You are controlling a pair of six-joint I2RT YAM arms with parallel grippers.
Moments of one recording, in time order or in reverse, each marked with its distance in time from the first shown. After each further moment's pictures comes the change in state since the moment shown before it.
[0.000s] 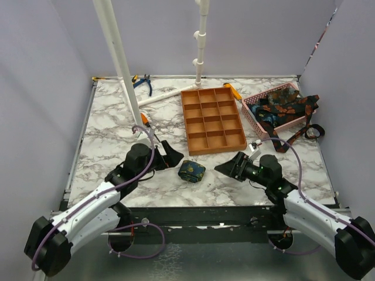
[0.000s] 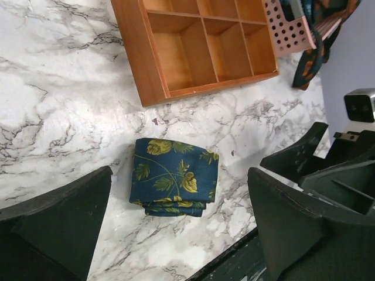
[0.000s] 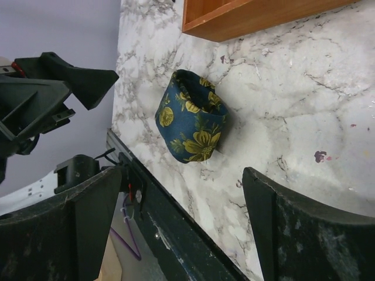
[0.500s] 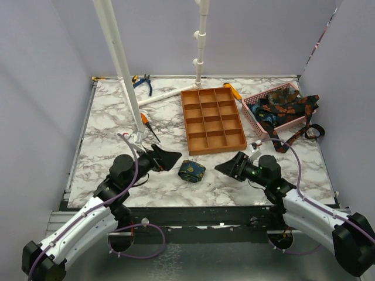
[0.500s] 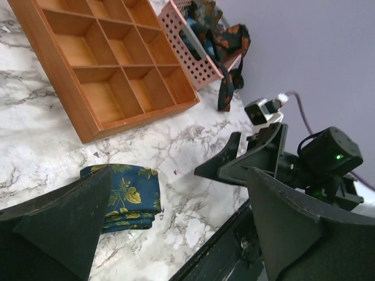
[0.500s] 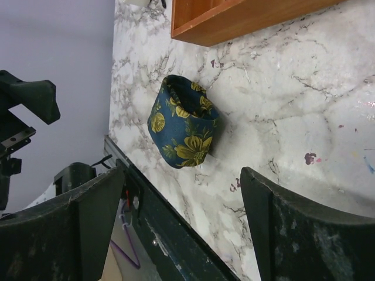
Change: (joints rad) left arm -0.006 -0.169 -0.026 0.088 0.090 0.011; right arm 0.000 0.048 0.013 0.003 0.038 -0.017
